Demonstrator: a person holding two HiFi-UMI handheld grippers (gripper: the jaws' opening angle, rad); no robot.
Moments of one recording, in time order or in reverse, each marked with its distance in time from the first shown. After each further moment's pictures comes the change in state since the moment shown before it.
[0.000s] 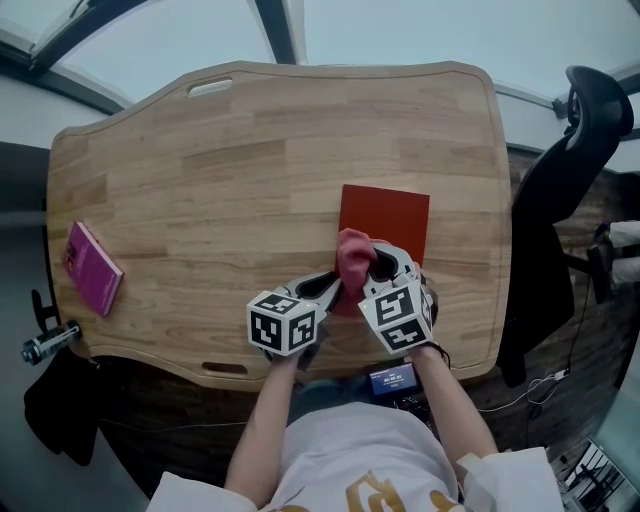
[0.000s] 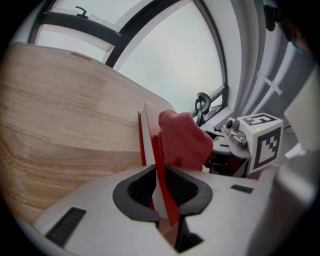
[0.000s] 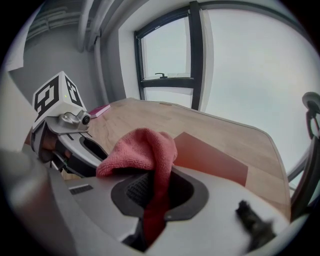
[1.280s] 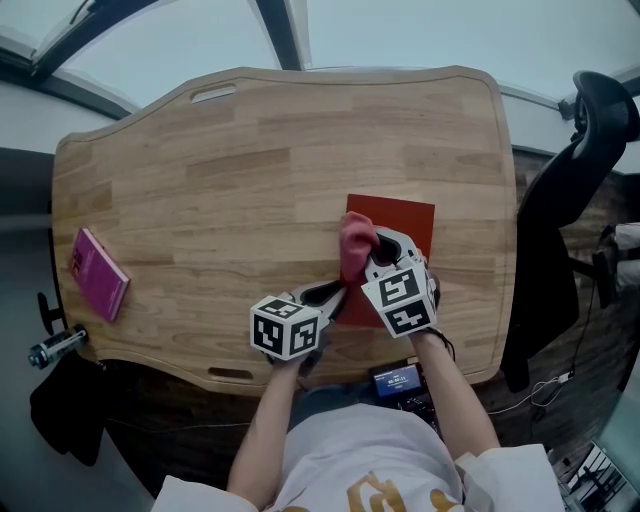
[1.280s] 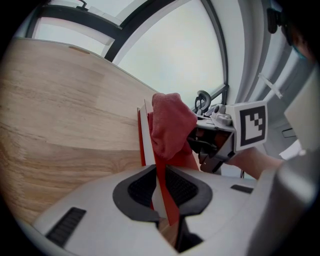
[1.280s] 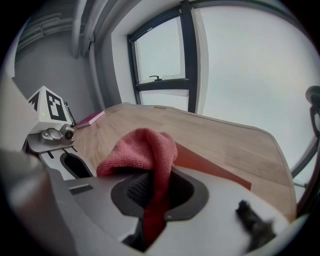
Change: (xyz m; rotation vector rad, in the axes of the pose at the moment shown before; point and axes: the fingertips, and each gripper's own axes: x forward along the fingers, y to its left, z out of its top) left arm 0.002 0.000 -0.001 -0.021 0.054 -0.034; right arm 0.023 -0.027 0.028 0.052 -0.028 0.007
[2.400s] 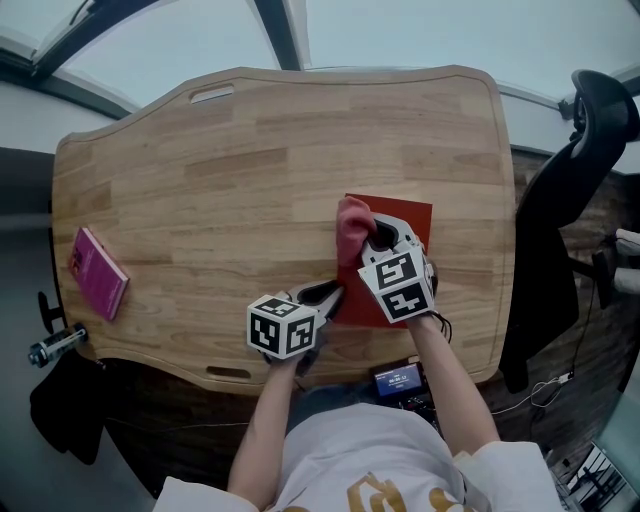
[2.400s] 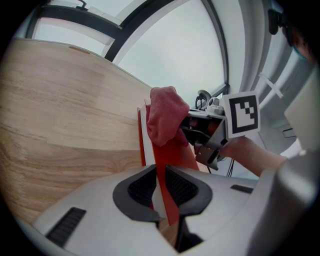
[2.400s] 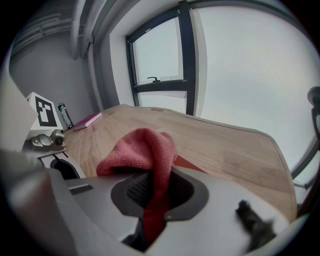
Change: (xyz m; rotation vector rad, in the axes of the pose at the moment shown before) left arm 0.000 0.000 0.000 -0.003 0.004 0.007; right arm 0.010 -0.016 0.014 0.004 -0.015 -0.007
